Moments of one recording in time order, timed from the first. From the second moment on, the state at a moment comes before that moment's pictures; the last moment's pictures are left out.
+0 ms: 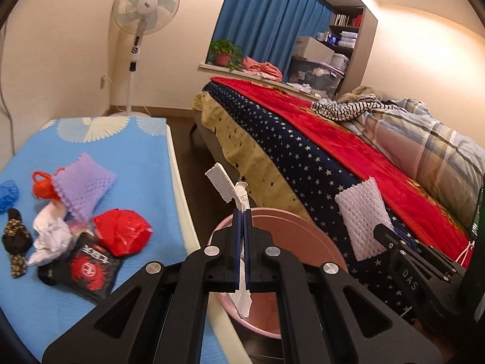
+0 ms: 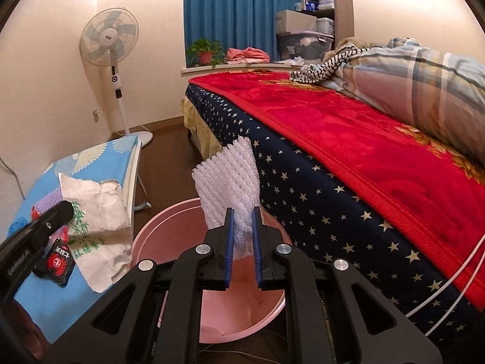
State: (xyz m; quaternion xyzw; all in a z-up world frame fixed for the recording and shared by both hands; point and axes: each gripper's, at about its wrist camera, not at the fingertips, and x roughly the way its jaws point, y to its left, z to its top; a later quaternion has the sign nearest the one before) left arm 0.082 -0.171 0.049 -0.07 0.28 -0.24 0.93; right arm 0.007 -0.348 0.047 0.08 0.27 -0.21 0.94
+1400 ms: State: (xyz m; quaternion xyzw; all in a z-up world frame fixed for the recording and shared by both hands) left arm 0.084 -0.154 0.039 -0.08 0.29 -0.24 0.92; right arm 0.015 -0.324 0.042 0.04 0.26 -0.22 0.94
